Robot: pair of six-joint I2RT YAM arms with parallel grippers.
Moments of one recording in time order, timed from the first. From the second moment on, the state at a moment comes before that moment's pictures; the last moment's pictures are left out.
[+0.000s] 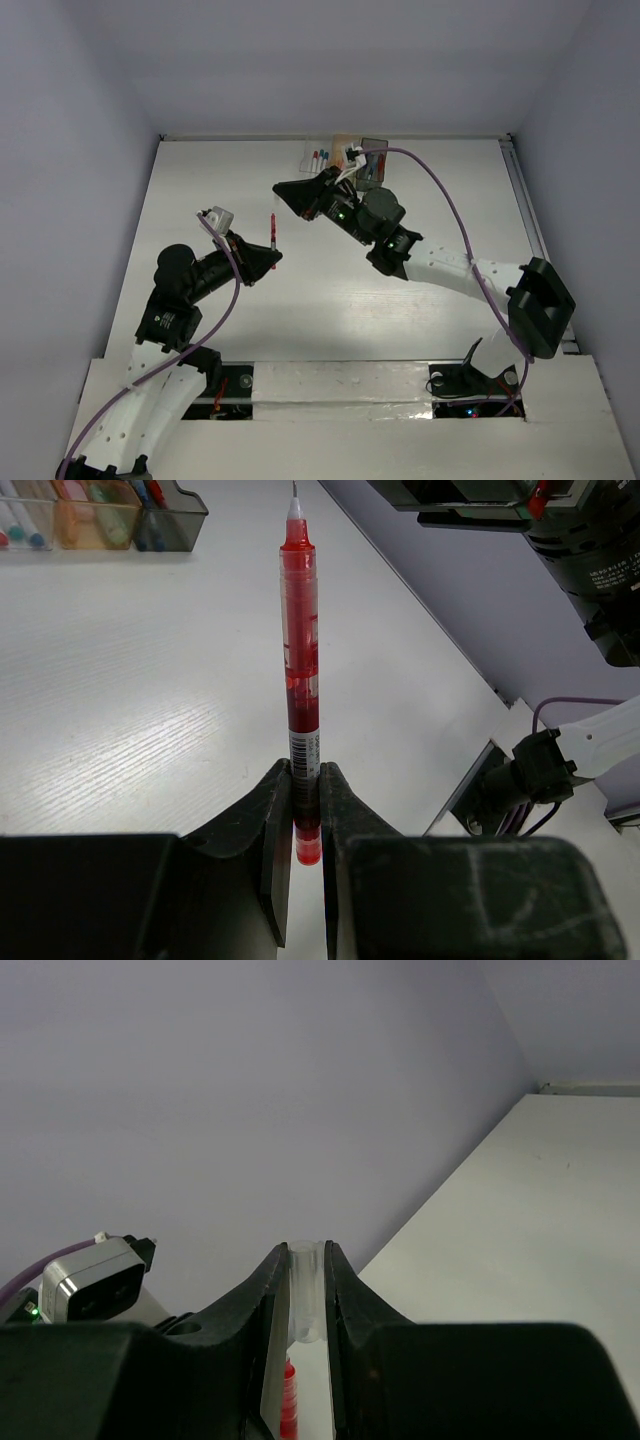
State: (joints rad) left arm -0.29 0.54 0.57 -0.15 0.57 -0.47; right arm 0.92 1.55 1.14 0.68 0.02 0.69
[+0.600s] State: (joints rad) left arm -0.29 0.54 0.57 -0.15 0.57 -0.47; right arm 0.94 1.55 1.14 0.69 0.01 0.69
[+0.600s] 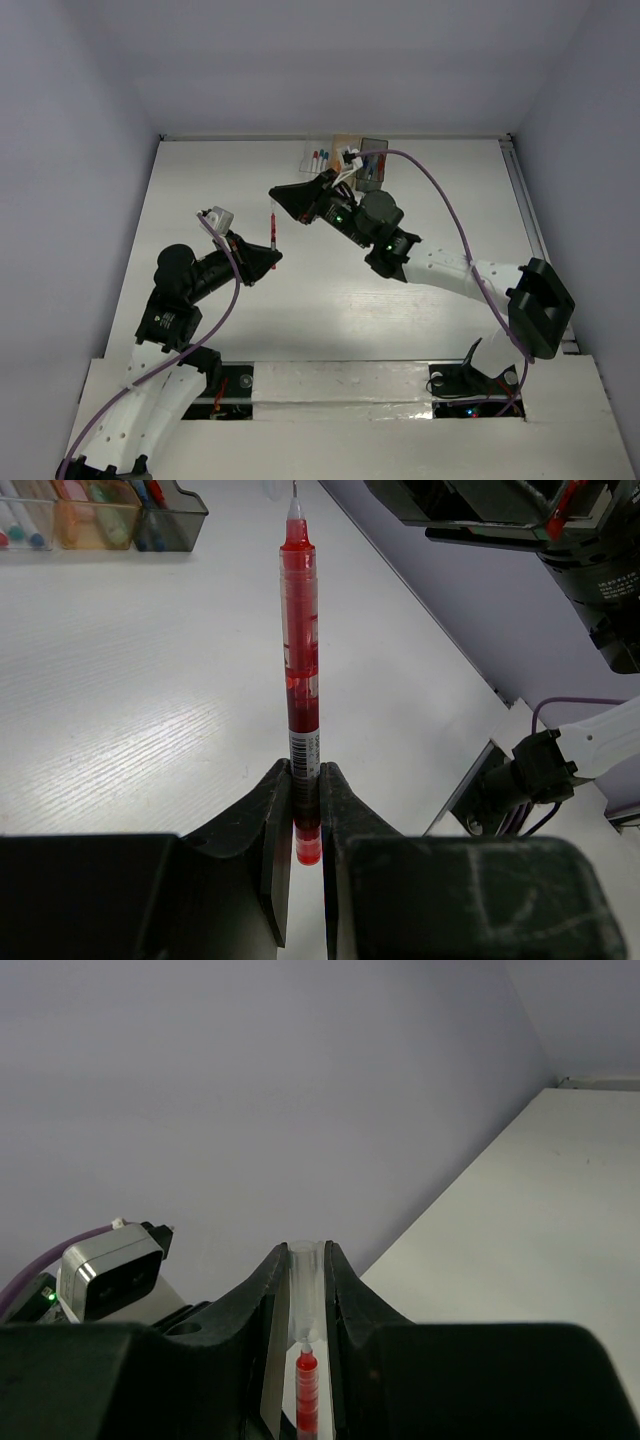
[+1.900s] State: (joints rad) left arm -0.30 0.53 0.55 -0.24 0.61 -0.47; right arm 0.97 1.51 1.00 0.69 -0.04 0.72
